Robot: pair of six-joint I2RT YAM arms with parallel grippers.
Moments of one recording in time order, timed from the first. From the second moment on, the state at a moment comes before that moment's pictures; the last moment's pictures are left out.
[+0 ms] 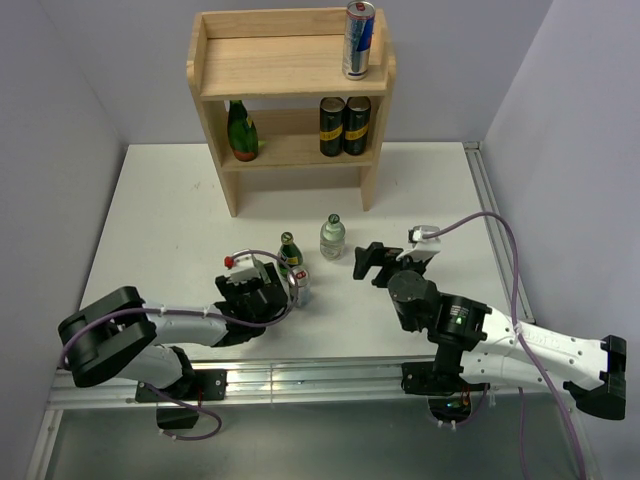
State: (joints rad) left arm -1.03 1.35 0.38 0.23 -1.03 -0.91; right arm 1.14 0.72 0.64 -0.24 0.97 0.63
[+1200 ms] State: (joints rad) left arm -1.02 1.20 1.35 -0.57 -0.89 -0.61; right arm 1.14 0.66 0.58 -0.22 0.97 0.62
